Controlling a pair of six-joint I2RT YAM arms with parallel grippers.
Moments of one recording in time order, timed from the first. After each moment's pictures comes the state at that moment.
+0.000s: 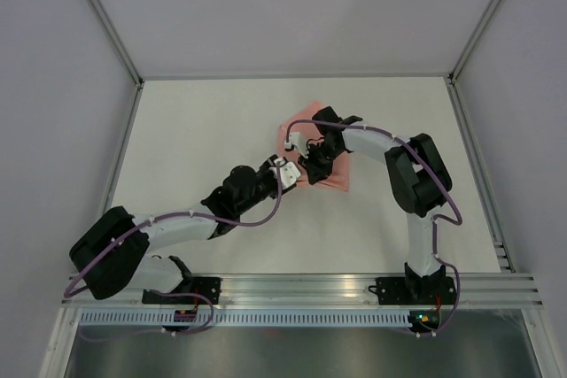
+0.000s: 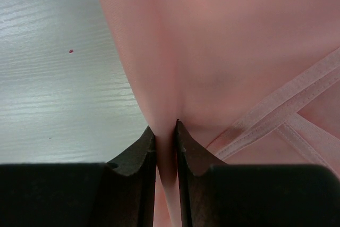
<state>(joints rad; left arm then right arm) -0.82 1.32 0.51 0.65 0.00 0.42 0.50 2.06 1.44 -0.69 -0.53 -0.77</state>
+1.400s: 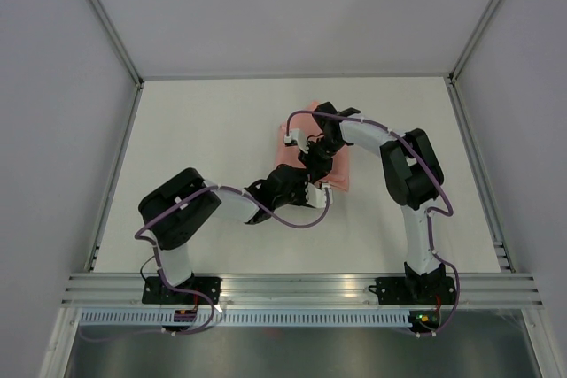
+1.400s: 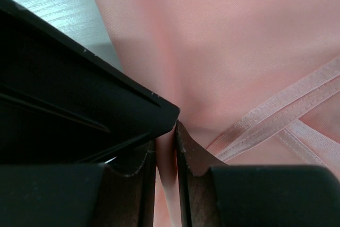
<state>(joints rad) -0.88 1.82 0.75 0.56 0.01 0.91 0.48 2.16 1.58 -0.85 -0.59 -0.78</state>
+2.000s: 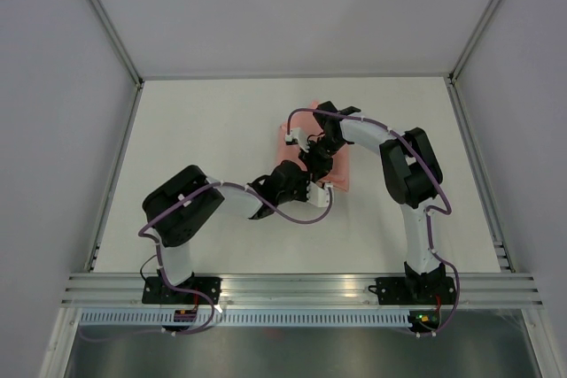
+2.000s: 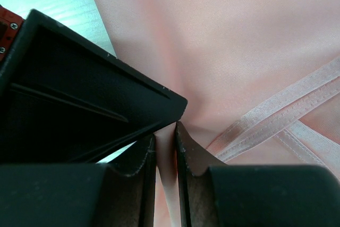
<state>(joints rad) -0.87 1.86 0.81 0.47 0.00 0.99 0.47 2.18 1.60 -0.87 -0.61 -0.79</state>
